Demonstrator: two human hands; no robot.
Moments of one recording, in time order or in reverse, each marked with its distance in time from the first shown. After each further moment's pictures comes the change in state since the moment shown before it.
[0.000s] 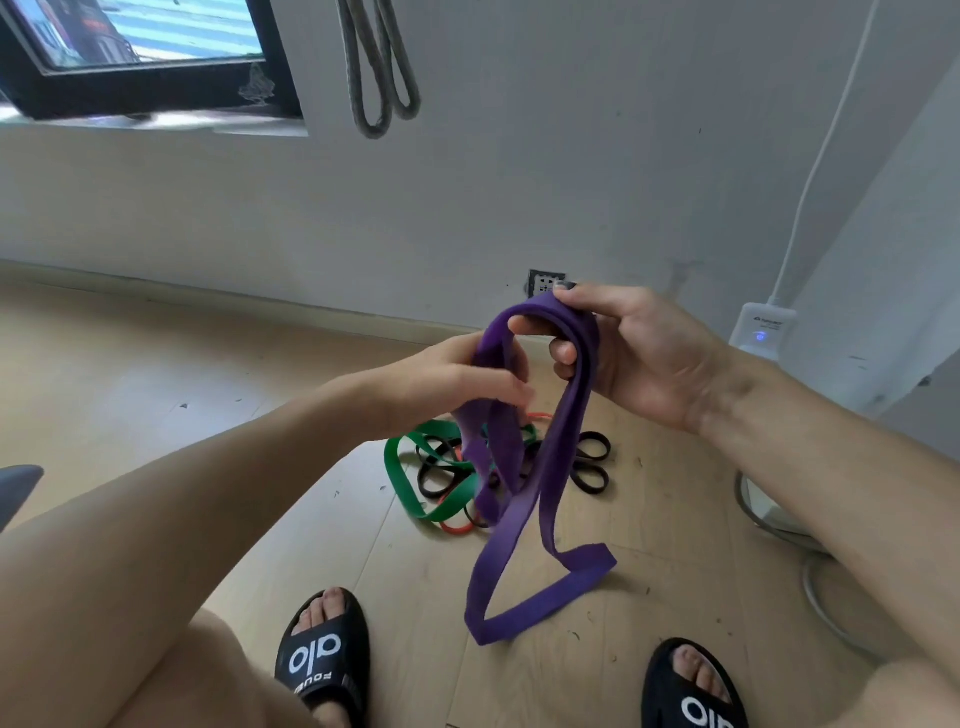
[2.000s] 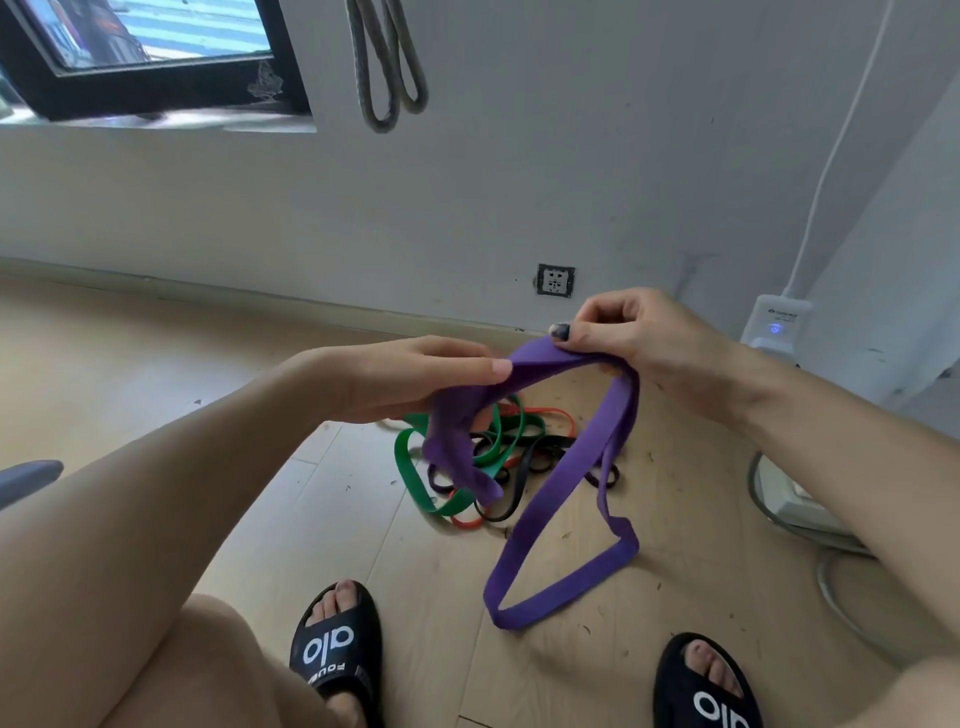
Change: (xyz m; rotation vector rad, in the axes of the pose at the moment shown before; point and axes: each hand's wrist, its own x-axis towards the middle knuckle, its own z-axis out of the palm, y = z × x) left_hand -0.013 -0.011 -0.030 0.058 -0.117 -0.153; right_hand 0.005 0.010 -0.022 -0.666 0.105 -0.132
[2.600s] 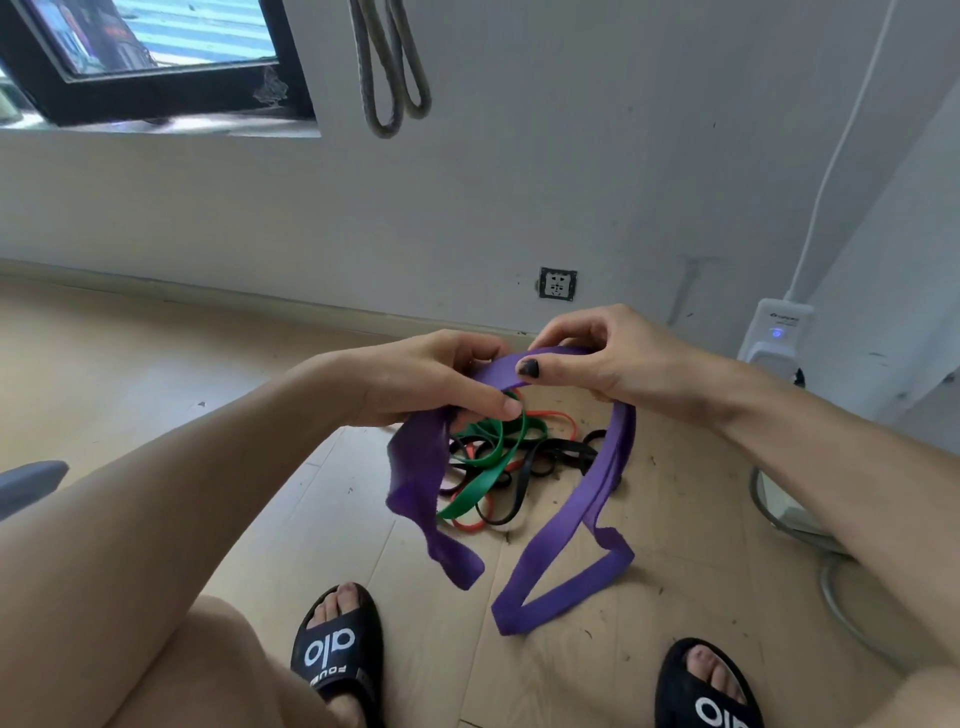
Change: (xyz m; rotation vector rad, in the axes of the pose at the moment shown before) left_hand -0.004 0.013 0.010 -0.073 0.012 0.041; right_hand -0.005 -0.007 0.011 -0.130 -0.133 -0.088
